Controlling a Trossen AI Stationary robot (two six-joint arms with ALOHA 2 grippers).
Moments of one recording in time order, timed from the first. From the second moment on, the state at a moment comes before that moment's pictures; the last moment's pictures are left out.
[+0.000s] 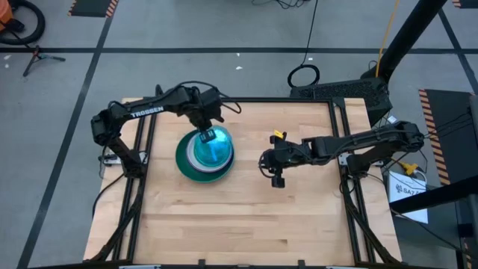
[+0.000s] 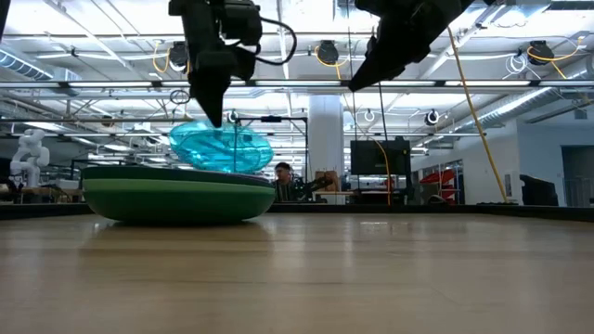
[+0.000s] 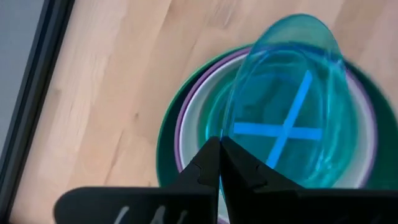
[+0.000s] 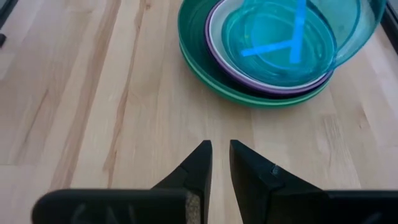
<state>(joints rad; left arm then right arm) 0.42 1.63 1.48 -1.15 -0.01 0.03 0.10 1.36 0.96 -0.34 0.10 0.02</state>
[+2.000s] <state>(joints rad) 0.11 0.44 0.47 -0.38 -0.05 0.02 0.21 0.55 0.29 0.03 0.29 -0.11</state>
